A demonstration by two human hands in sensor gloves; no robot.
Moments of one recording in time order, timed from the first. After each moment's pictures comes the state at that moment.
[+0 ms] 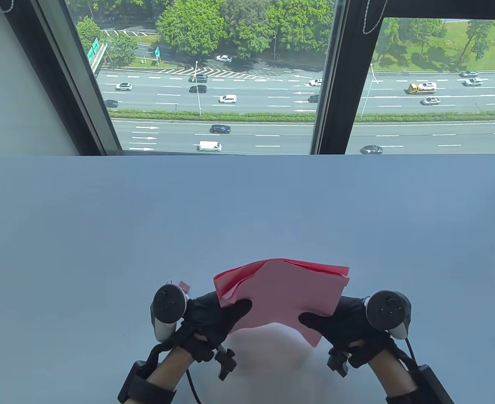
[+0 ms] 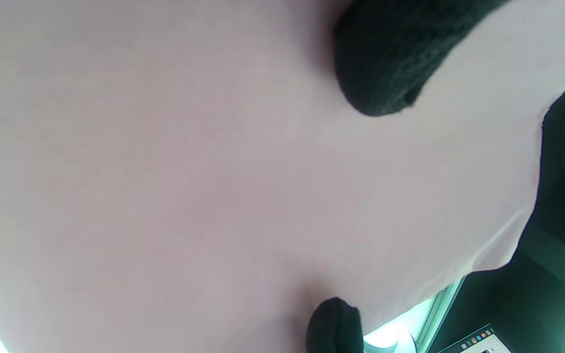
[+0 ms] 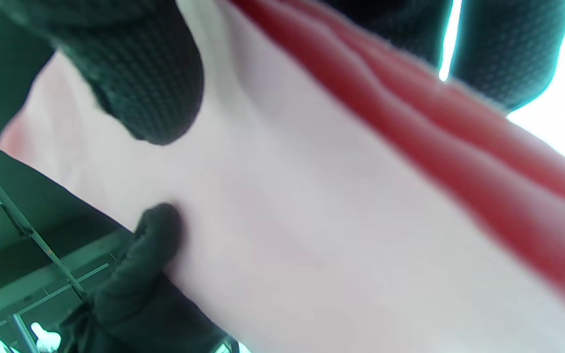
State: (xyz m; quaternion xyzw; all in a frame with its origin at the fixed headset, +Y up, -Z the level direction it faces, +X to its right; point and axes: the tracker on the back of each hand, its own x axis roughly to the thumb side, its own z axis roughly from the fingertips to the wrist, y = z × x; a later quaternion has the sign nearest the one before) left_hand -0.144 -0.732 -0.292 -0.01 -0.25 0.63 0.74; right_hand 0.186 -0.714 -0.284 0.28 -0.07 0.81 0.50
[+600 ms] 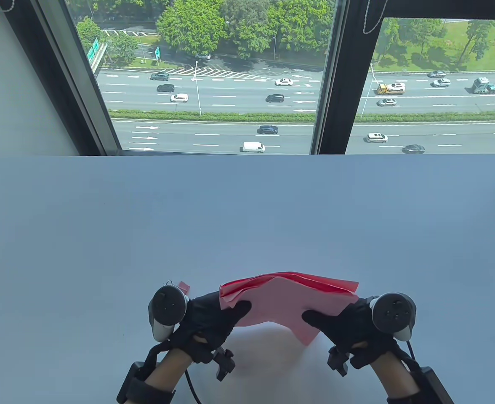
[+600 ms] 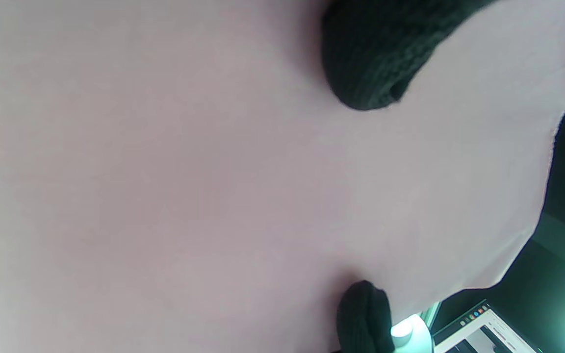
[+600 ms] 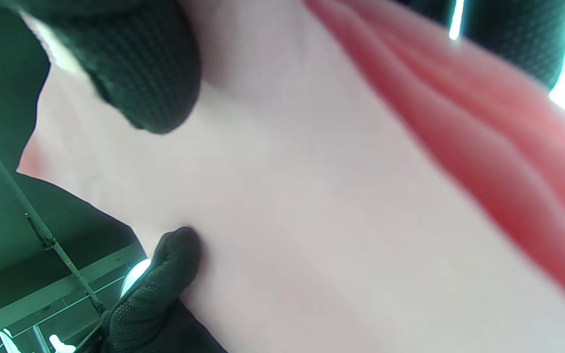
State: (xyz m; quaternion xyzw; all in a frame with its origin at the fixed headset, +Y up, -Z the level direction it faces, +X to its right) left_hand -0.145 -0.726 -0.289 0.01 -0.26 0.60 0.76; right_hand 0.187 -0.707 -0.280 0.29 -0.08 0.81 0.51
